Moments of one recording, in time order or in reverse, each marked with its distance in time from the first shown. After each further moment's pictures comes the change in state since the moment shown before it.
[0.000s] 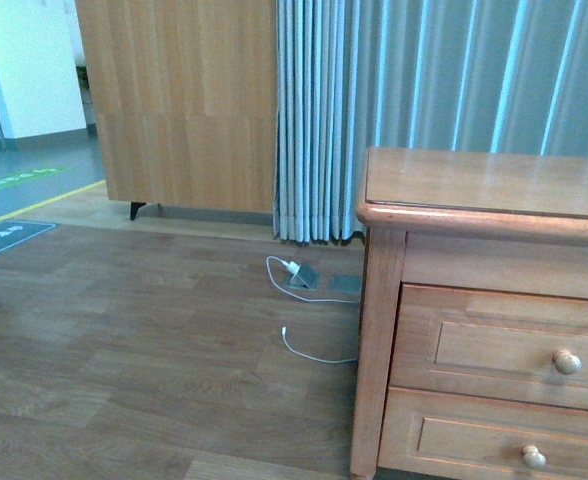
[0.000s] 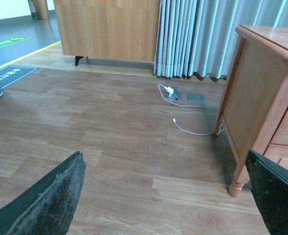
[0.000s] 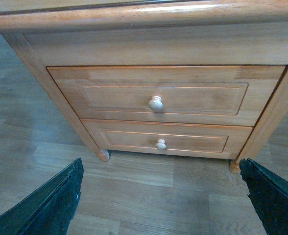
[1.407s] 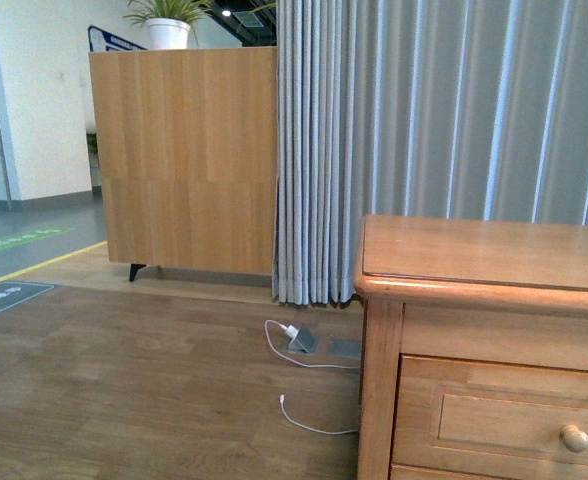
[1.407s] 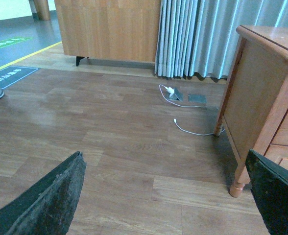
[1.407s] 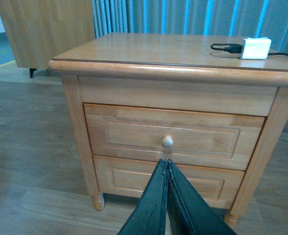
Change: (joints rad) left arm 0.000 0.000 0.000 -0.001 0.000 0.000; right arm 0.349 -0.808 -0.421 0.007 0.398 0.023
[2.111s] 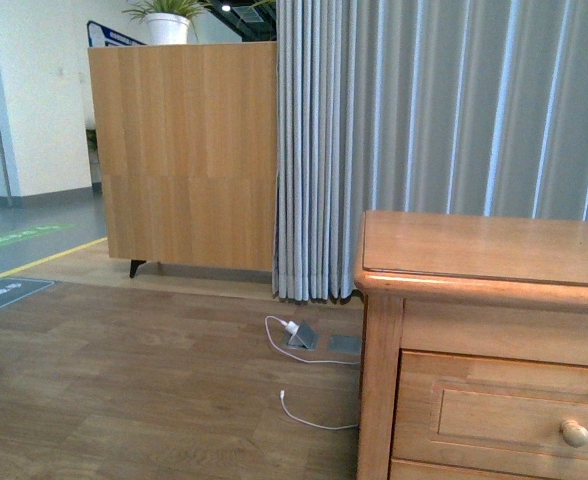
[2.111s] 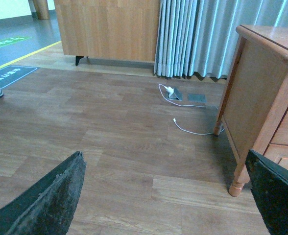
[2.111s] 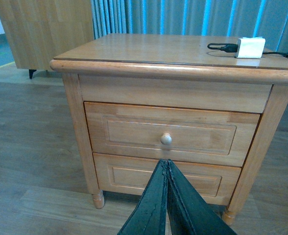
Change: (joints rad) left arm 0.000 0.000 0.000 -0.001 0.000 0.000; right arm 0.011 -0.209 0.001 -0.210 0.010 0.000
